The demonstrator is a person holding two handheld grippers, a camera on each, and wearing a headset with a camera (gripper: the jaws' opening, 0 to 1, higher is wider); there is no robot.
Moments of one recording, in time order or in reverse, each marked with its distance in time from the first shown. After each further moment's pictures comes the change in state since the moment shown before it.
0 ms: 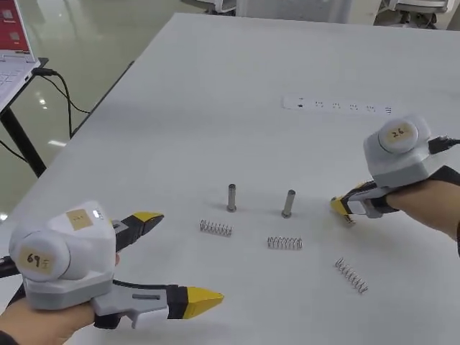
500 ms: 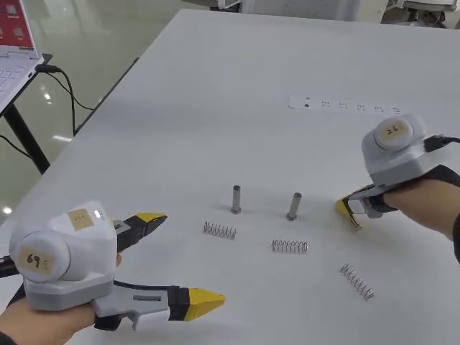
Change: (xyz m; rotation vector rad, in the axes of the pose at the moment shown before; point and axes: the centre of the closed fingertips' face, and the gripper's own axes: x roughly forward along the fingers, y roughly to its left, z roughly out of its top) left arm -0.001 0.004 -0.001 -0.012 0.003 -0.004; right arm 0.013 -0.002 0.002 0.054 0.064 -0.020
